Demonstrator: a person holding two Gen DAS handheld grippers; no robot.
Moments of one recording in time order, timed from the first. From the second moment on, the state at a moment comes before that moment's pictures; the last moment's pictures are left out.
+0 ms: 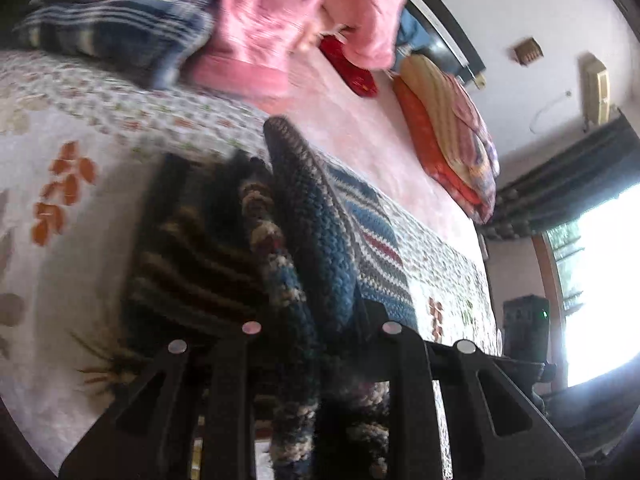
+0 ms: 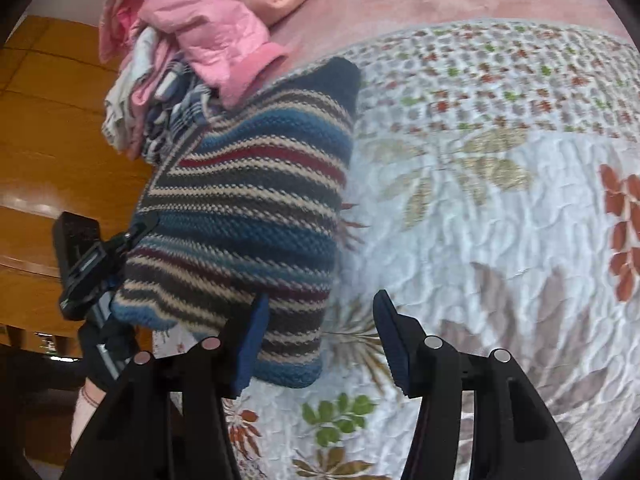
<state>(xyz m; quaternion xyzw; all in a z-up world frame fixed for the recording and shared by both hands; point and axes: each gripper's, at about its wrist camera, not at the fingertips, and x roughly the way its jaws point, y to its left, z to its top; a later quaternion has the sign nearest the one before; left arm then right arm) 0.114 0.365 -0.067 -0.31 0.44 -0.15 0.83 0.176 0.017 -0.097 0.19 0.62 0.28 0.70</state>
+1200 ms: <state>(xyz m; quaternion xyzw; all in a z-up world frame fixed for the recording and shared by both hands) 0.042 0.391 -0.090 -0.18 0.56 -0.11 0.80 0.143 0.114 -0.150 0.10 0.66 0.31 0.68</state>
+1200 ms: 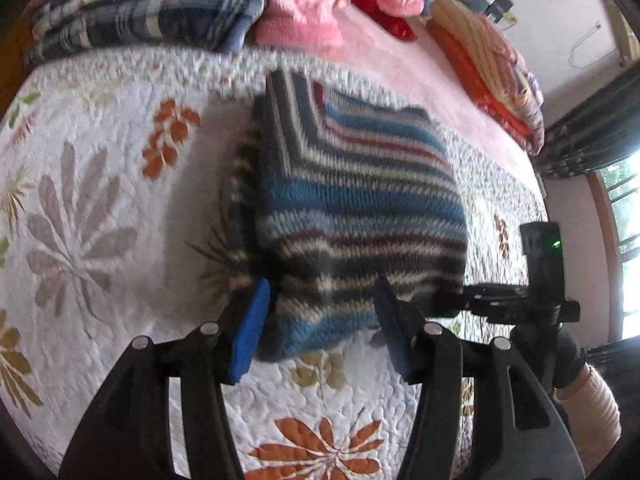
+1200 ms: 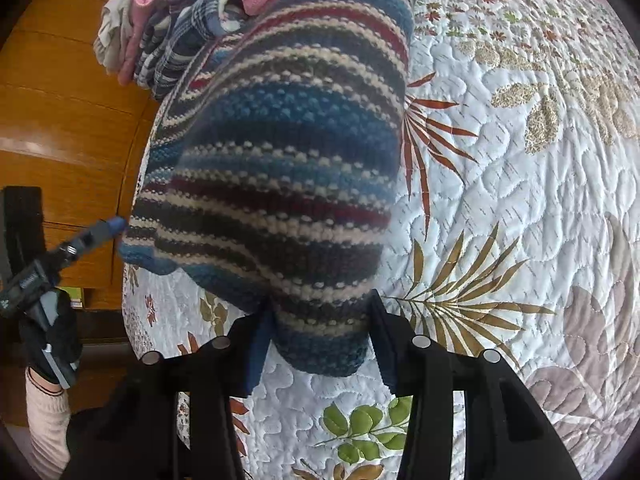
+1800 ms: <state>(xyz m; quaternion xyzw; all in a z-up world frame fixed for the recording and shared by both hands) 0.043 0.427 -0.161 -0.20 0.61 -0.11 0.76 0.139 0.118 -0.147 0.05 0.67 0.32 0.67</state>
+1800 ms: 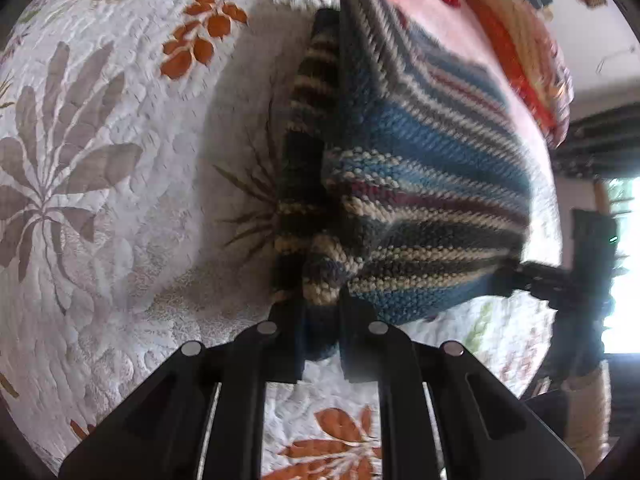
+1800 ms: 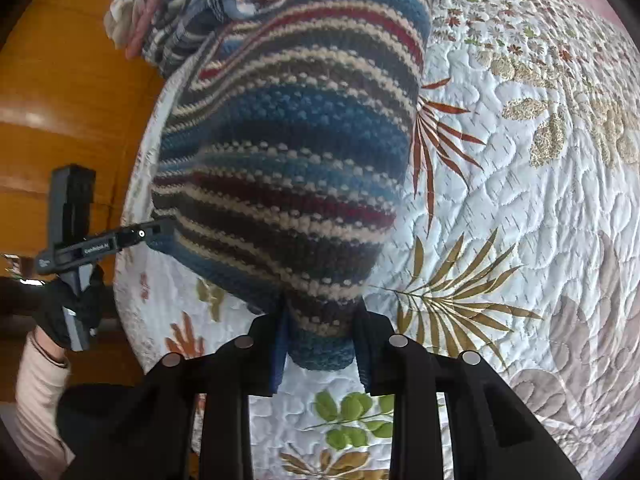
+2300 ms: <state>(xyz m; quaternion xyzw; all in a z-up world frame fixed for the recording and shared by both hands) 0.045 0.448 -0.104 -0.26 0.54 -0.16 0.79 0.137 0.119 -0.136 0.07 0.67 0.34 0.66</state>
